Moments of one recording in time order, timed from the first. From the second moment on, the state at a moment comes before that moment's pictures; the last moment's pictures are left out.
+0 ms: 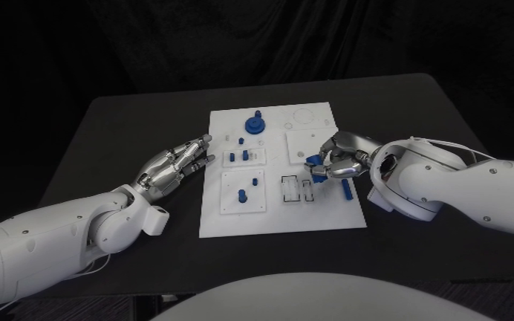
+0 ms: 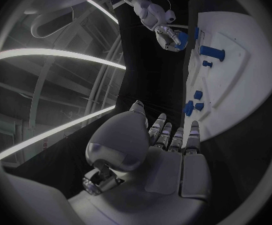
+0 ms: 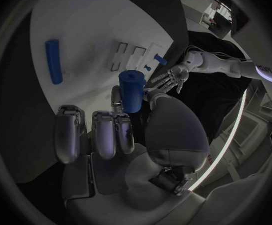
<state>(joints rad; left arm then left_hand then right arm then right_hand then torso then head) 0.99 -0.92 -0.21 1.41 -0.16 0.13 0.68 1.28 0.29 -0.24 0.28 0.29 0.33 0.06 0.06 0.04 0.06 0.02 0.12 0.03 0.01 0.08 0.00 0.00 0.17 0.08 0.19 0.06 0.17 1.24 -1.06 -0.25 1.88 -1.14 -0.36 -0.43 1.10 -0.15 0.22 0.29 0.74 0.87 0.04 0.61 0.70 1.47 -0.04 1.57 1.31 1.47 -0.10 1.51 1.31 0.03 1.47 0.01 1.44 1.31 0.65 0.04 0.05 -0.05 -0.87</state>
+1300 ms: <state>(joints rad) 0.98 -0.91 -0.21 1.40 -0.16 0.14 0.68 1.28 0.29 -0.23 0.28 0.29 0.33 0.06 0.06 0.04 0.07 0.02 0.12 0.03 0.01 0.09 0.00 0.01 0.17 0.08 0.19 0.06 0.17 1.21 -0.97 -0.25 1.82 -0.96 -0.24 -0.52 1.00 -0.06 0.26 0.29 0.34 0.83 0.05 0.63 0.69 1.47 -0.03 1.57 1.31 1.47 -0.09 1.49 1.31 0.03 1.47 0.01 1.38 1.31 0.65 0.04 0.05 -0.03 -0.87</state>
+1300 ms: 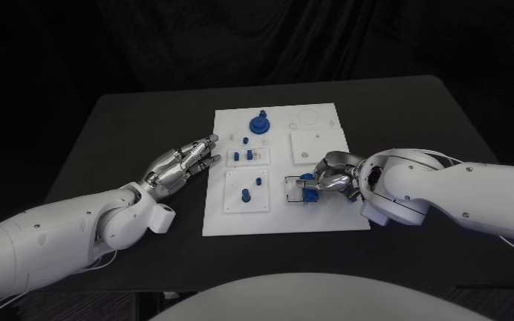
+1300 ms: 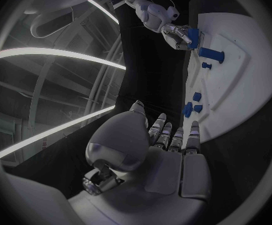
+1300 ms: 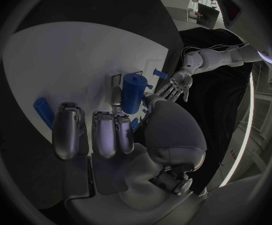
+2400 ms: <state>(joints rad) 0.97 -0.90 -0.21 1.39 -0.16 0.15 0.67 1.29 0.29 -0.23 0.28 0.30 0.33 0.06 0.06 0.04 0.07 0.02 0.12 0.03 0.01 0.09 0.00 0.01 0.17 0.08 0.19 0.06 0.17 1.21 -0.95 -0.25 1.81 -0.96 -0.24 -0.51 0.86 0.00 0.04 0.29 0.17 0.82 0.05 0.62 0.67 1.47 -0.03 1.57 1.31 1.47 -0.09 1.49 1.31 0.03 1.46 0.02 1.37 1.31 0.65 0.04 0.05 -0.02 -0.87</state>
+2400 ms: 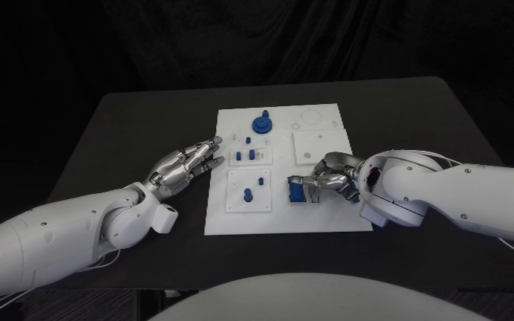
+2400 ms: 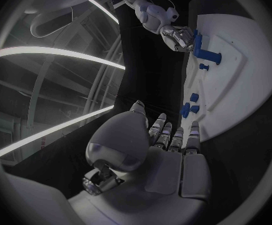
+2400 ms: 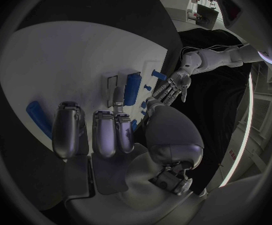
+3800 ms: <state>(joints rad) 0.97 -0.92 -0.21 1.41 -0.16 0.15 0.67 1.29 0.29 -0.22 0.27 0.31 0.34 0.06 0.07 0.04 0.07 0.02 0.13 0.03 0.01 0.09 0.00 0.01 0.17 0.08 0.19 0.06 0.17 1.25 -1.18 -0.25 1.90 -1.23 -0.16 -0.62 1.05 0.01 -0.02 0.29 0.49 0.82 0.05 0.64 0.64 1.47 -0.03 1.57 1.31 1.47 -0.09 1.49 1.31 0.03 1.46 0.02 1.36 1.31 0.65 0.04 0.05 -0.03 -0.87</state>
